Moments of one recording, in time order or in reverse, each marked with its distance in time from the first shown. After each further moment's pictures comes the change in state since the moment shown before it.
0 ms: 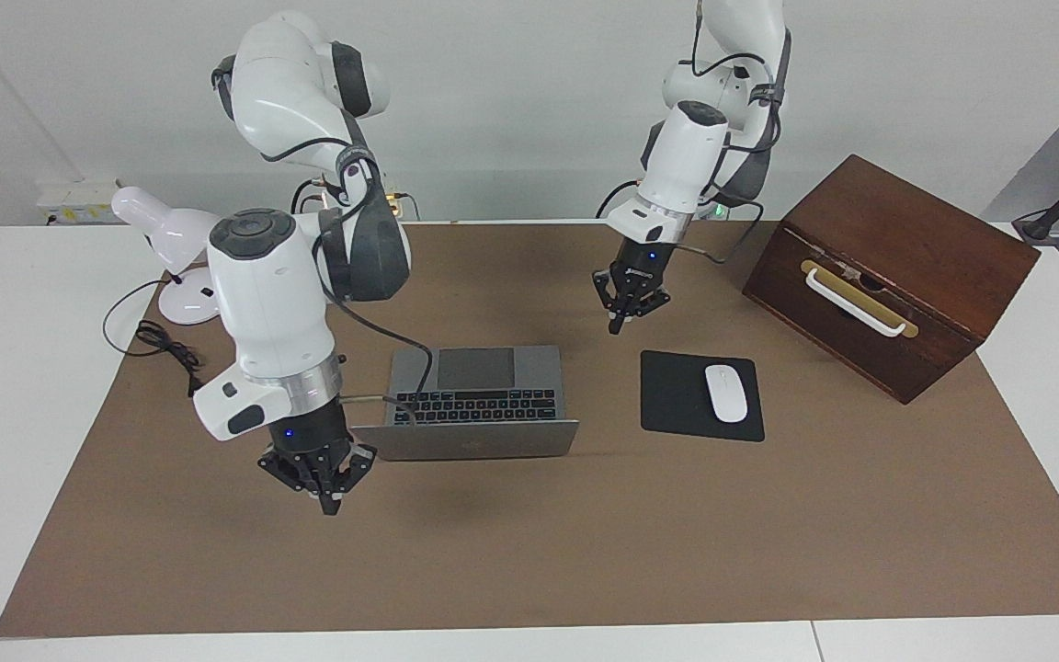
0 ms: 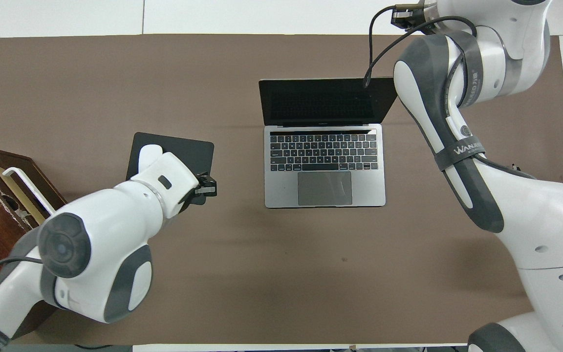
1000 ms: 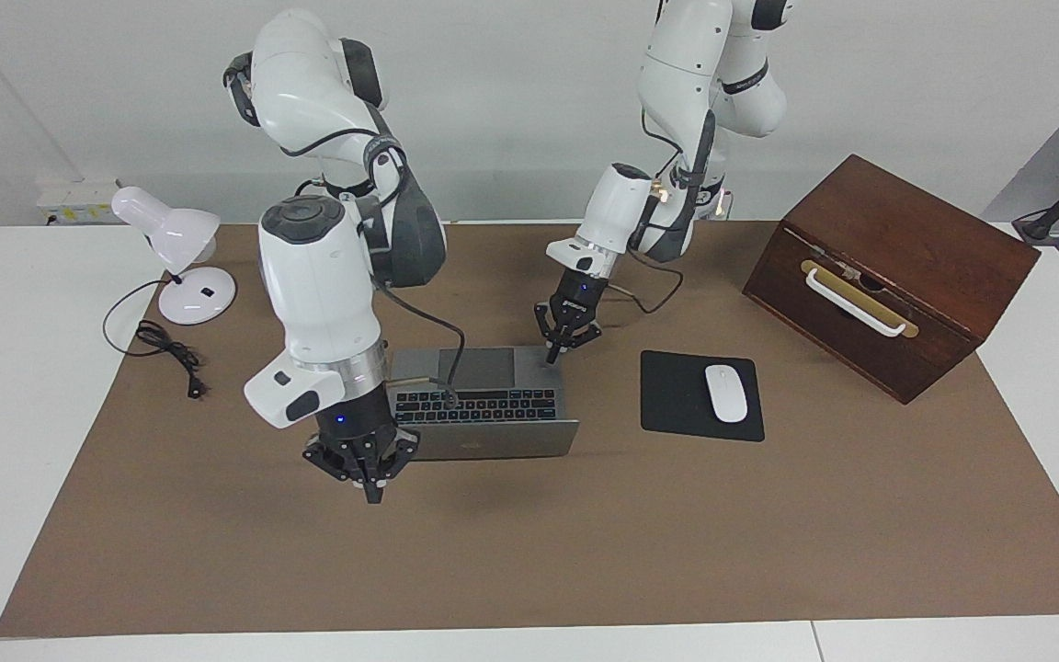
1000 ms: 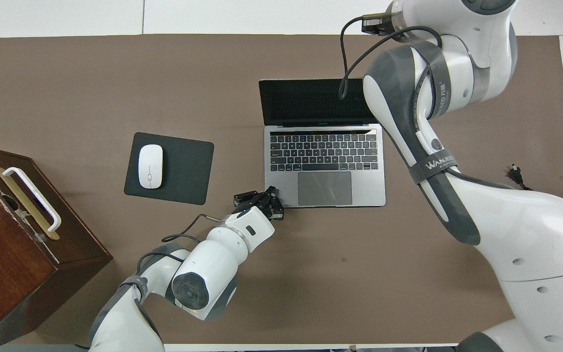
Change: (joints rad) left arm -0.157 0.356 0.002 -0.054 -0.001 0.635 -0.025; right arm 0.068 -0.004 0.003 0.000 -0.001 0.000 -0.023
